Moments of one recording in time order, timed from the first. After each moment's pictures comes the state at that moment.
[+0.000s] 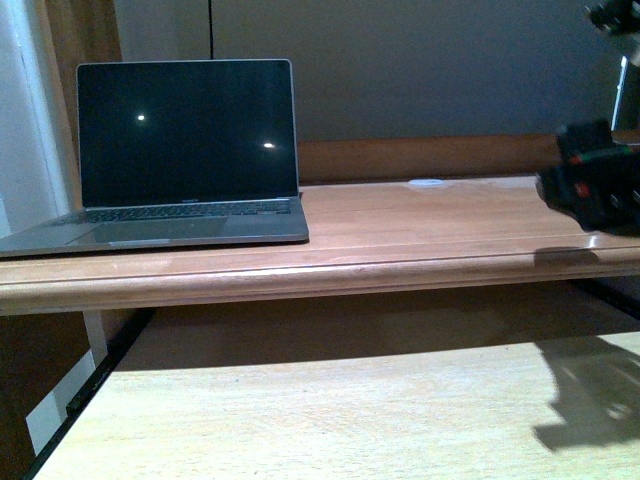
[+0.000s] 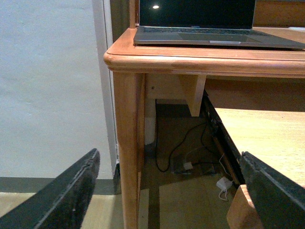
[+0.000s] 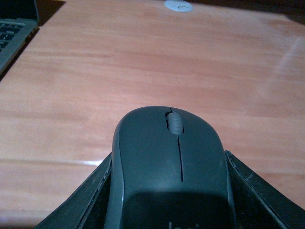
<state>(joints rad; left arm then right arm) 0.00 0.01 0.01 0.00 0.00 -0.01 0.27 1.54 1.21 0.05 0.27 -0.05</state>
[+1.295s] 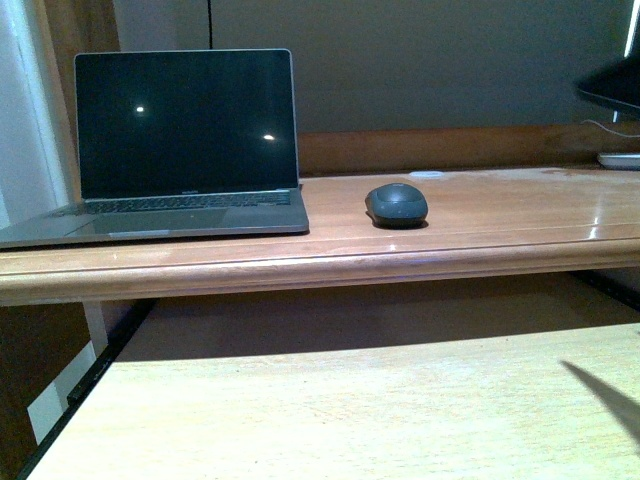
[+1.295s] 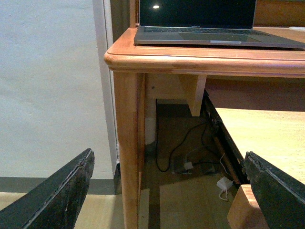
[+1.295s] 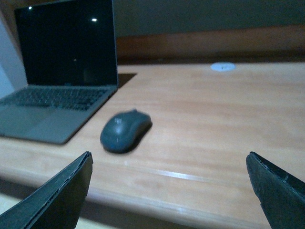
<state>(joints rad) 0.00 0.01 0.01 0.00 0.00 -0.01 -0.06 1.27 0.81 0.50 -0.40 0.08</state>
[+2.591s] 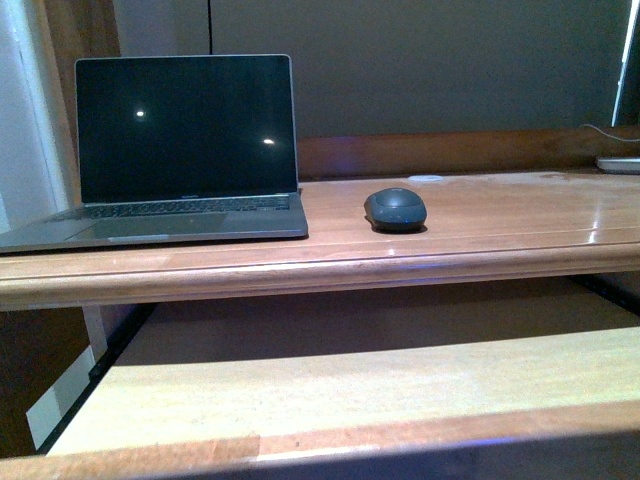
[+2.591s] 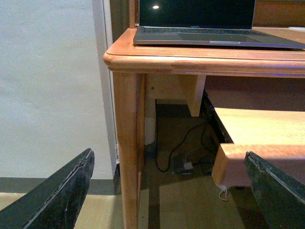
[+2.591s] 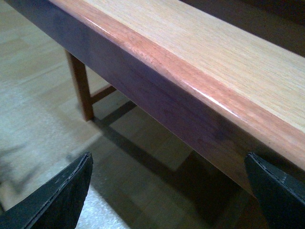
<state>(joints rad) 0.00 0.01 0.01 0.00 0.00 -0.01 -0.14 1.36 0.36 0.53 -0.71 -0.55</state>
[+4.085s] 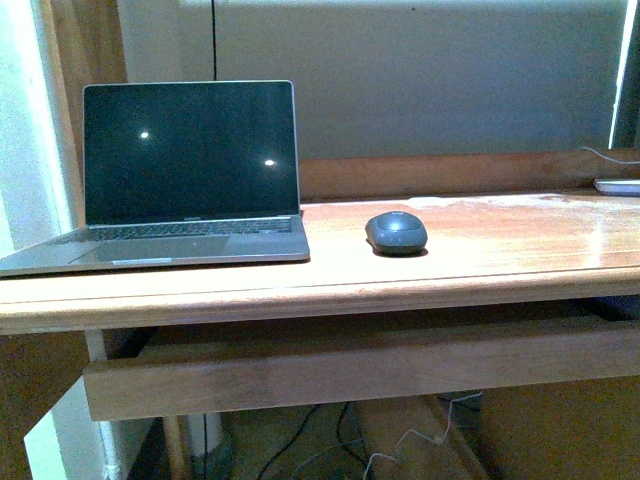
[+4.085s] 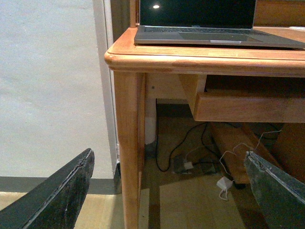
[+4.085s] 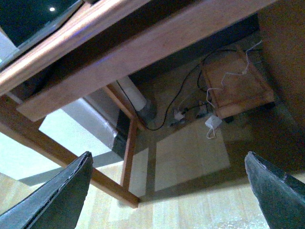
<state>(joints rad) 0.00 0.01 0.01 0.00 0.00 -0.01 0.33 0.17 0.02 -0.02 0.12 0.55</state>
